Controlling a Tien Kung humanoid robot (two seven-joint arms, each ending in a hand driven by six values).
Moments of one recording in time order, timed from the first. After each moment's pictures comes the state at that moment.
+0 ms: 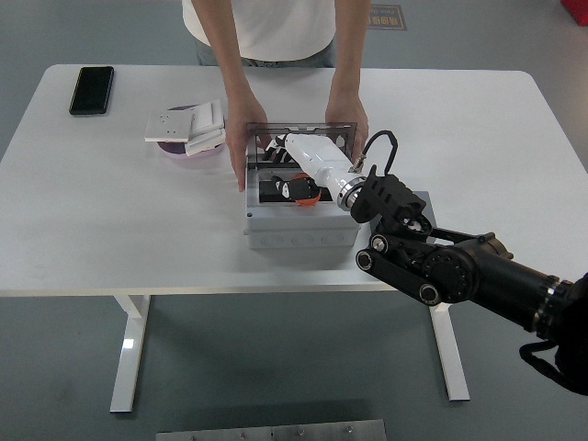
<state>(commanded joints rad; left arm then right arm) -0.12 0.50 -0.66 -0.43 0.39 0.10 0.24 0.87 -0.11 0.39 0.94 -1.61 -0.34 -0.10</state>
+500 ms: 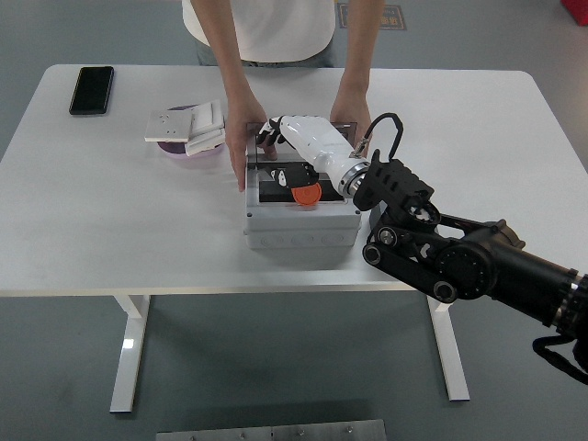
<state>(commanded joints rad) -0.11 0.49 -0.66 -0.43 0.37 0.11 0.24 0.89 -0.19 0.43 1.12 -1.68 -0.30 -0.16</state>
